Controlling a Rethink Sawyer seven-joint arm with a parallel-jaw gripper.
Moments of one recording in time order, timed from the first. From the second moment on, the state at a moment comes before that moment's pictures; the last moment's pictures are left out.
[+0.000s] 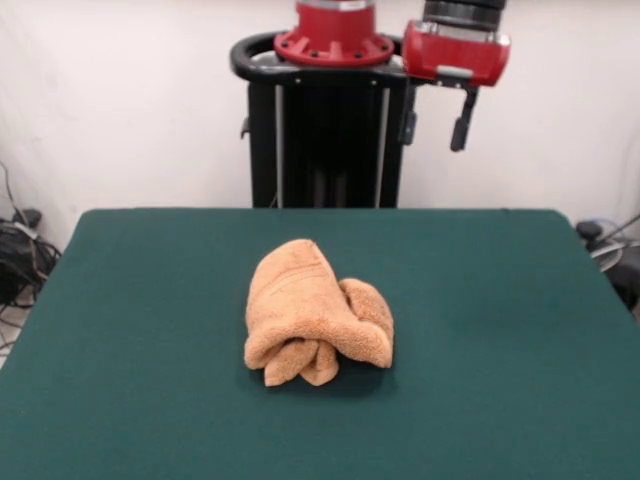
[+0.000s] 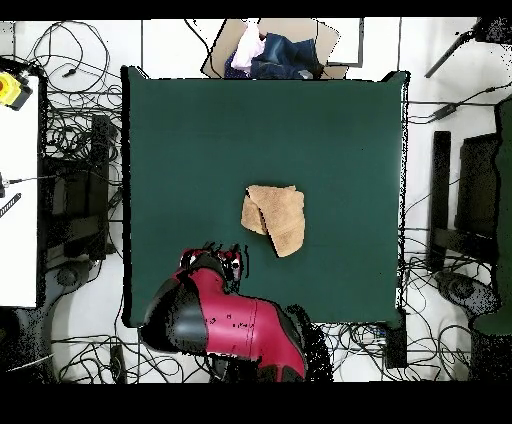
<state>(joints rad) 0.03 -1.02 -0.16 2.15 0.00 0.18 1.63</state>
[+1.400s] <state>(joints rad) 0.05 -0.92 -0.16 2.15 0.00 0.11 1.63</state>
